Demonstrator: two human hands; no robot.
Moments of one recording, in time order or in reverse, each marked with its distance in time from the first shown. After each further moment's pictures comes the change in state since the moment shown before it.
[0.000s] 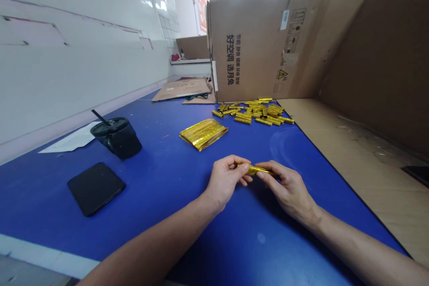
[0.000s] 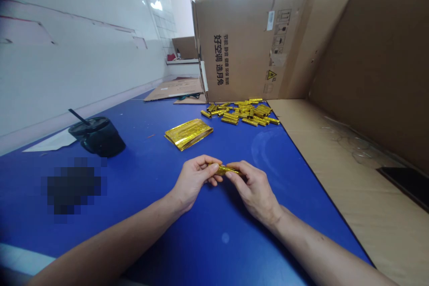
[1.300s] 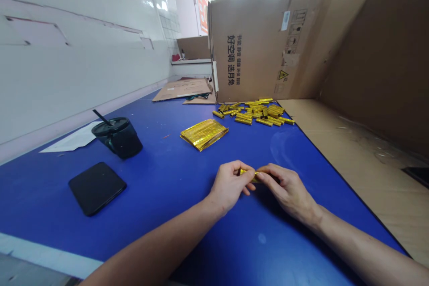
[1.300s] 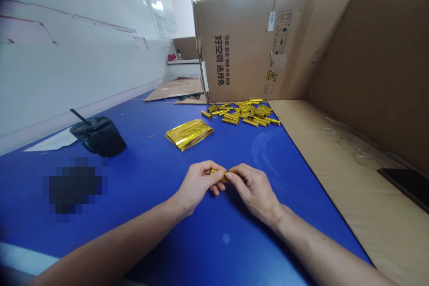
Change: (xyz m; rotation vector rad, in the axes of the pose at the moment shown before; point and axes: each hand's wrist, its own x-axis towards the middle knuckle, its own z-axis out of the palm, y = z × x) left_hand -0.004 -0.001 0.006 0.179 -0.038 -0.094; right_hand 0.000 0.000 -0.004 -0.143 -0.076 -0.089
